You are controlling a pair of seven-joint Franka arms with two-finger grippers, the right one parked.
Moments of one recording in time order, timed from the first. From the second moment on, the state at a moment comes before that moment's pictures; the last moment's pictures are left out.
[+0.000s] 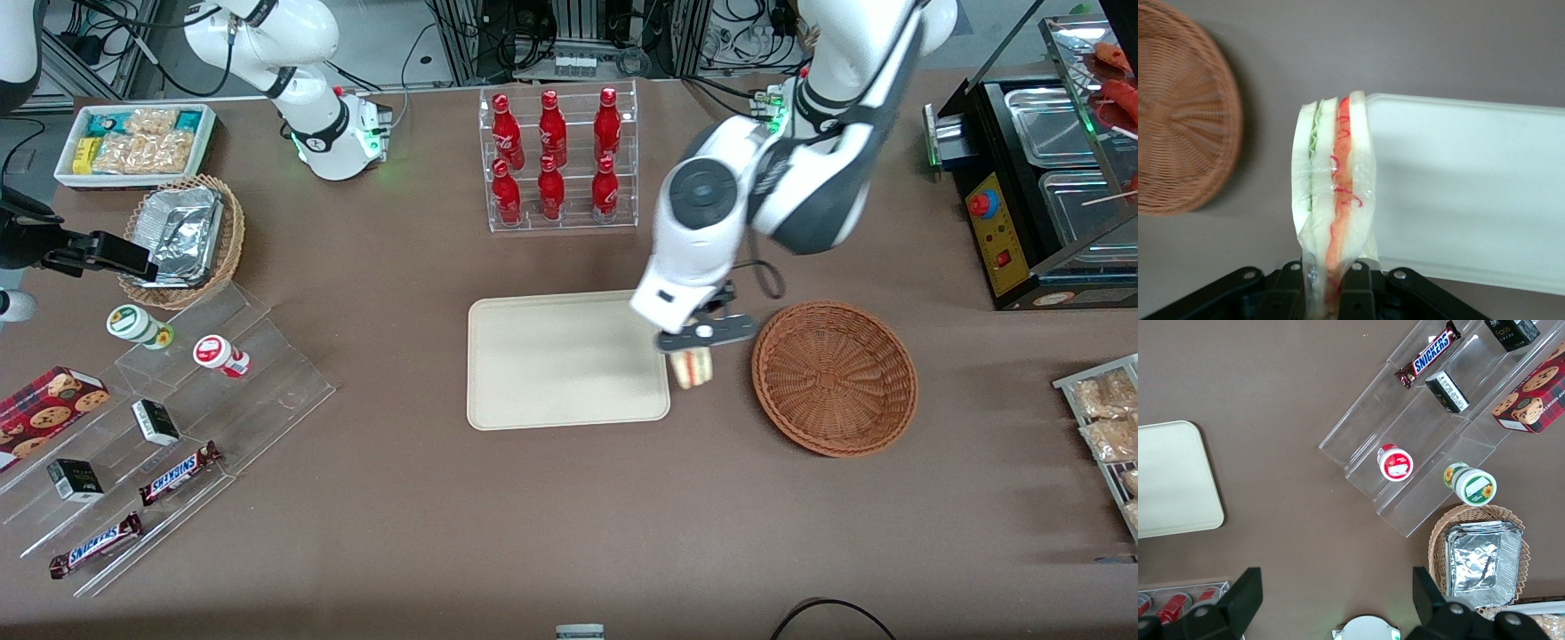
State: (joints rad) arm -0.58 0.39 -0.09 -1.59 0.08 1.88 -0.81
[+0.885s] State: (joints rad) arm -0.80 0.71 -0.09 -1.38 0.08 2.00 -0.84
